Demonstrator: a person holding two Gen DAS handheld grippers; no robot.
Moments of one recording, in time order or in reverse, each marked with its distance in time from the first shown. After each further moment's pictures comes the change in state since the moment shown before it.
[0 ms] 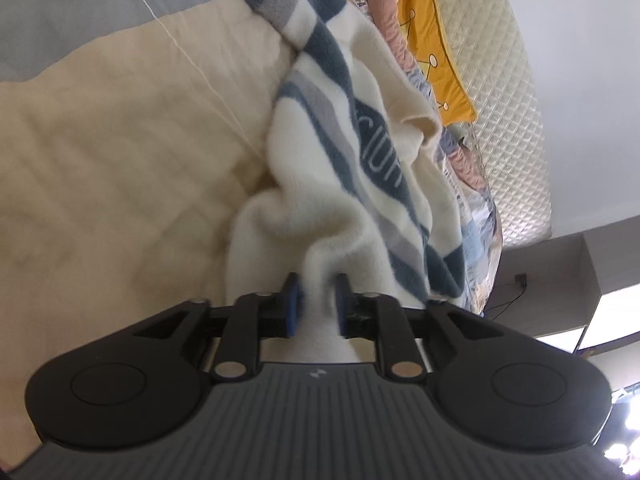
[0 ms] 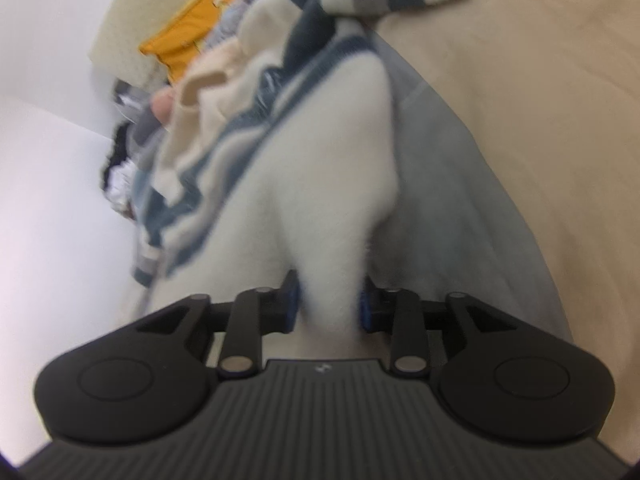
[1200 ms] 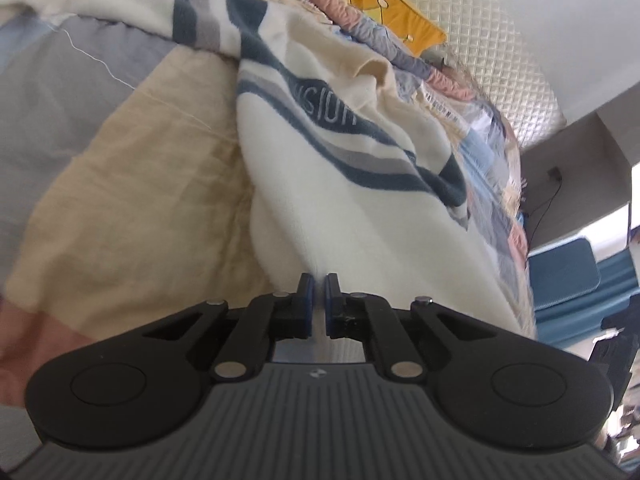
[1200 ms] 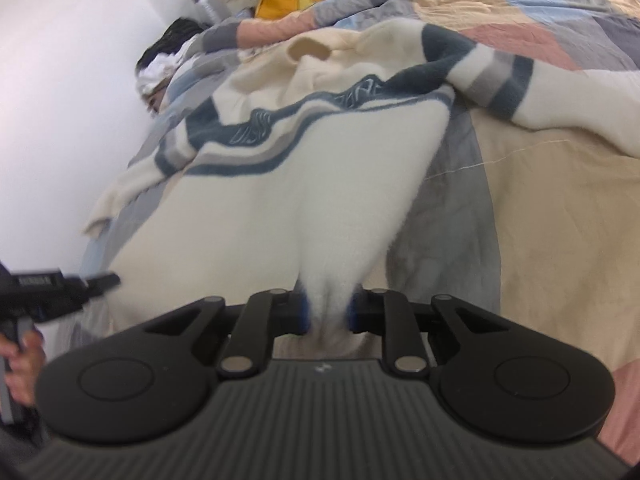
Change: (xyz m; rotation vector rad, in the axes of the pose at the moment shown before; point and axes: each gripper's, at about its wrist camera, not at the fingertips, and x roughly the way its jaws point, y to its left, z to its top) left arm -0.128 -0.079 -0.044 0.348 0.116 0.161; right arm -0.098 0.095 -0.030 -0.509 0.060 -0.096
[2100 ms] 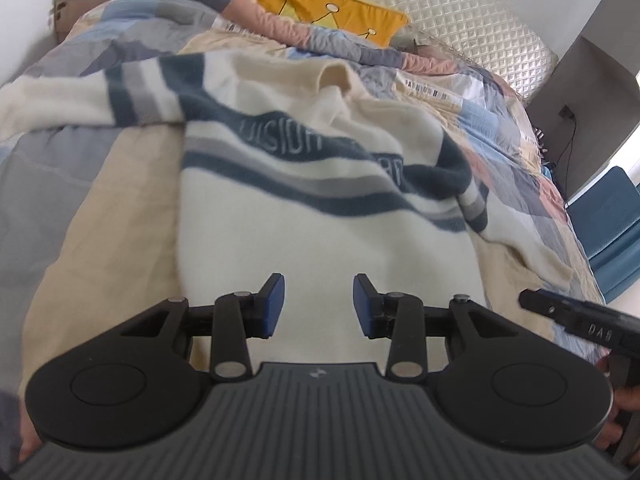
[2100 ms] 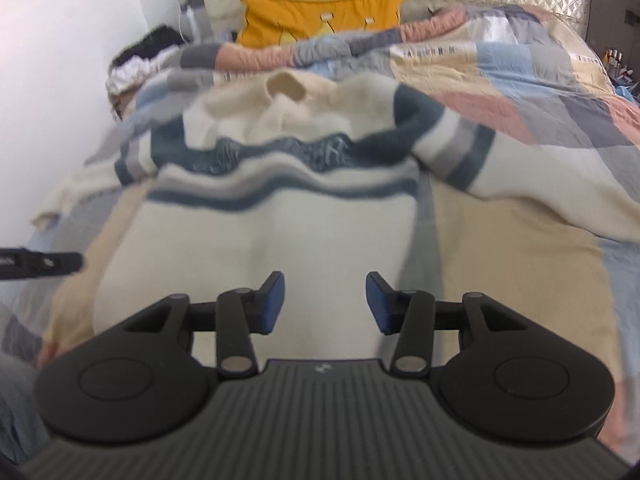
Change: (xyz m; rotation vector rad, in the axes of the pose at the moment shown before) left arm 0.042 -0.087 0.009 0.293 -0.089 0.126; right arm -0.008 0.027 0.005 -0.124 -0.156 -0.198
